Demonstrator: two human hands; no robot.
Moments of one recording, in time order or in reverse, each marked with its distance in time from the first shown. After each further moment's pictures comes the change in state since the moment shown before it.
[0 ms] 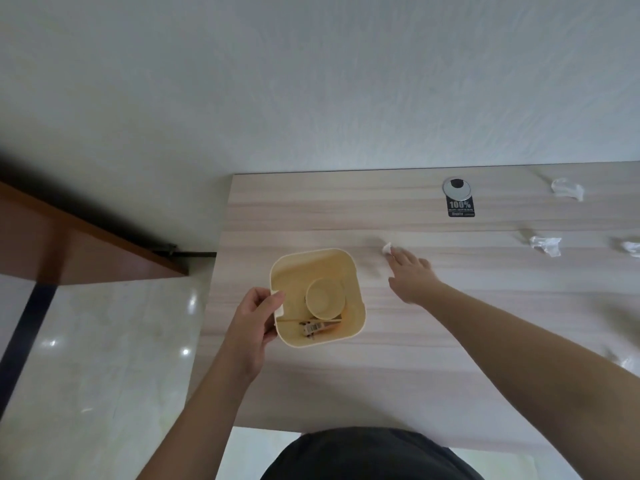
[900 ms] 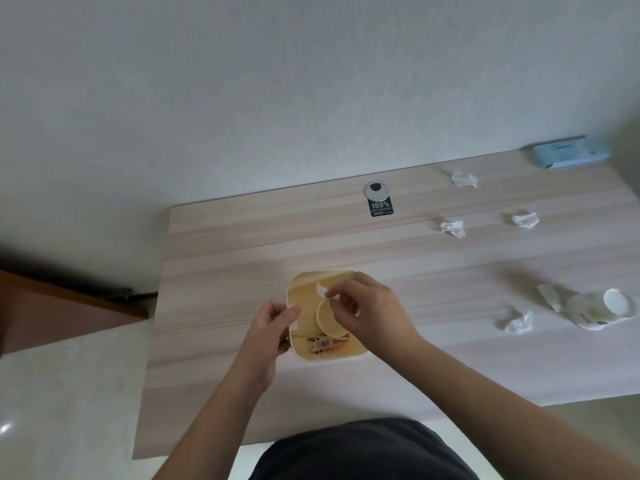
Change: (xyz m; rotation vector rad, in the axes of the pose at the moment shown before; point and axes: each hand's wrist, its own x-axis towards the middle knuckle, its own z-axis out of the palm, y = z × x) left_hand -0.023 -0.047 0.099 0.116 -0.213 -0.039; right_hand -0.197 -0.019 -0.058 0.779 0.722 -0.262
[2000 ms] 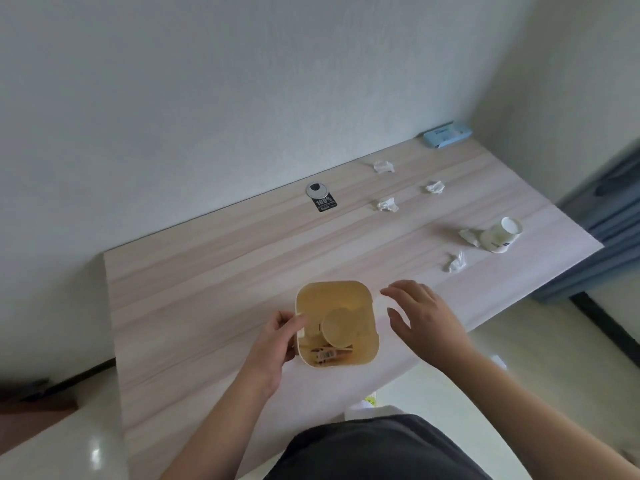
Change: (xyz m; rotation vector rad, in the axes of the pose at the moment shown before) left_hand 0.007 -0.024 -0.033 0.129 -0.398 -0.047; right_hand -0.120 -0.001 -0.005 -0.654 0.172 0.257
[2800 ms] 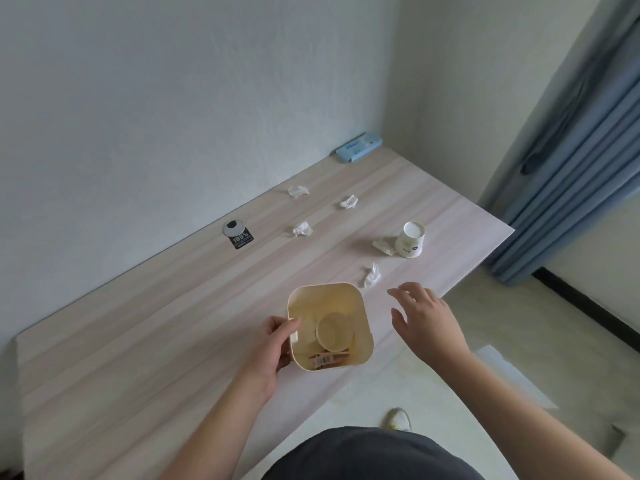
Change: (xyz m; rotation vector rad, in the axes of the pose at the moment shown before) left_hand 0.026 0.008 0.200 0.147 -0.023 -0.027; right_hand -0.057 0.189 -0.053 -0.103 0.080 0.308
